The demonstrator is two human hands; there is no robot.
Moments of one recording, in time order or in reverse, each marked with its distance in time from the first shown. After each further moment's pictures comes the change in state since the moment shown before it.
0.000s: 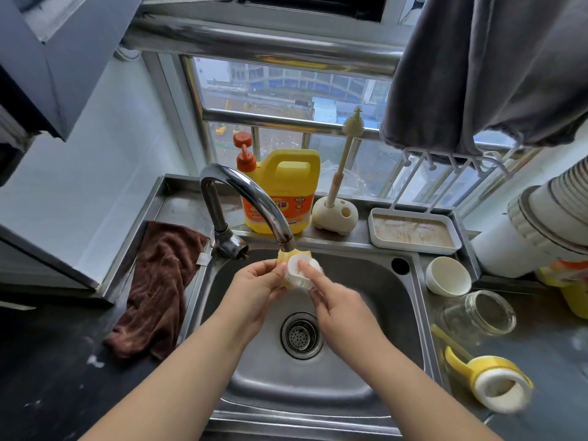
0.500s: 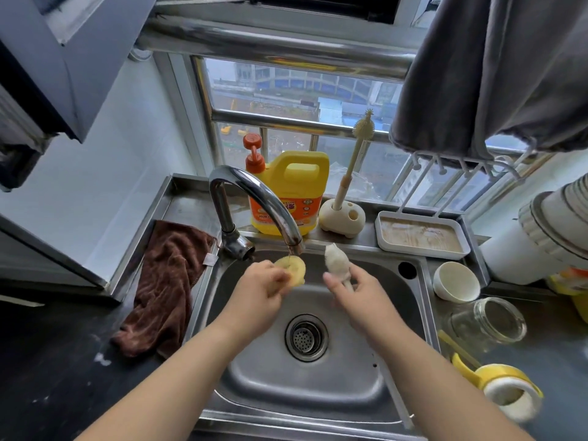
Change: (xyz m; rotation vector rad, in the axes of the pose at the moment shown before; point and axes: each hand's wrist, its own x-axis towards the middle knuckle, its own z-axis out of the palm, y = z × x) left_hand 0.005 -0.002 -0.027 1.156 -0.049 0.577; right_hand 0.018 0.008 -0.016 0.394 0.045 0.339
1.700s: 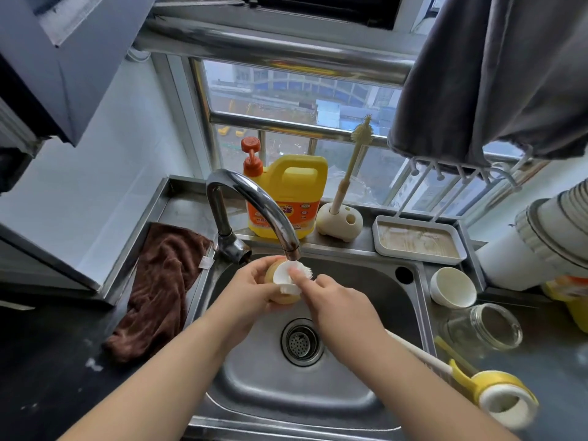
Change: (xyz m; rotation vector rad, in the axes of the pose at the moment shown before) left_hand 0.006 0.017 -0.010 -1.012 -0.100 -0.489; right_hand -0.012 -0.022 0.016 -0.963 -0.075 -0.467
